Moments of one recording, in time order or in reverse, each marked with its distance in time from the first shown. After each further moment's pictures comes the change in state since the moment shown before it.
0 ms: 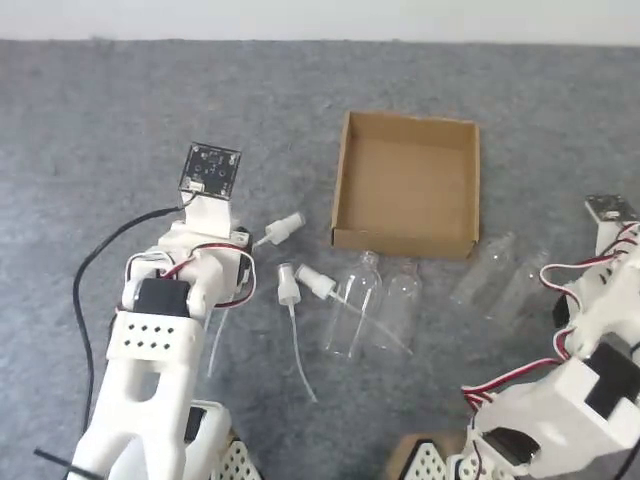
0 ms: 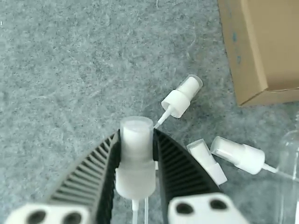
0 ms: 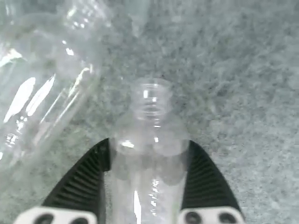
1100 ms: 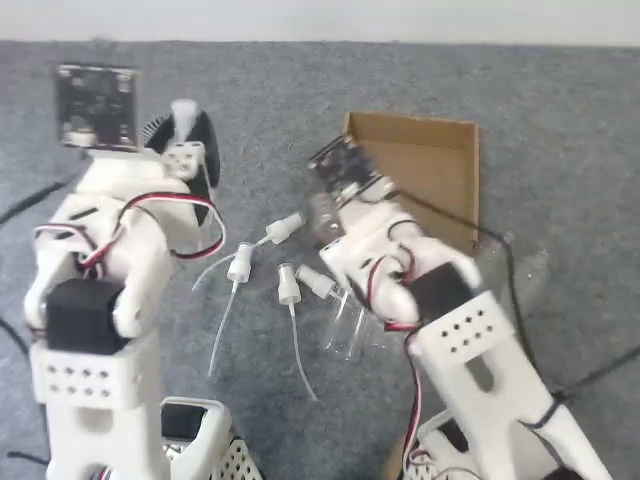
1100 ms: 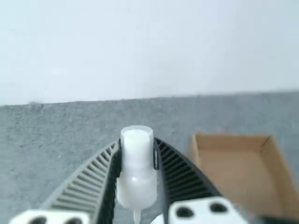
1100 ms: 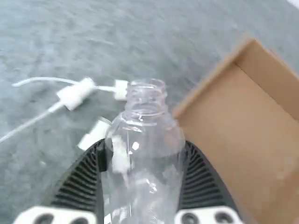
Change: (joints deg) left arm -0.1 0.0 -46.7 17.2 12.0; right arm -75.3 -46.5 18.3 -14.0 -34.8
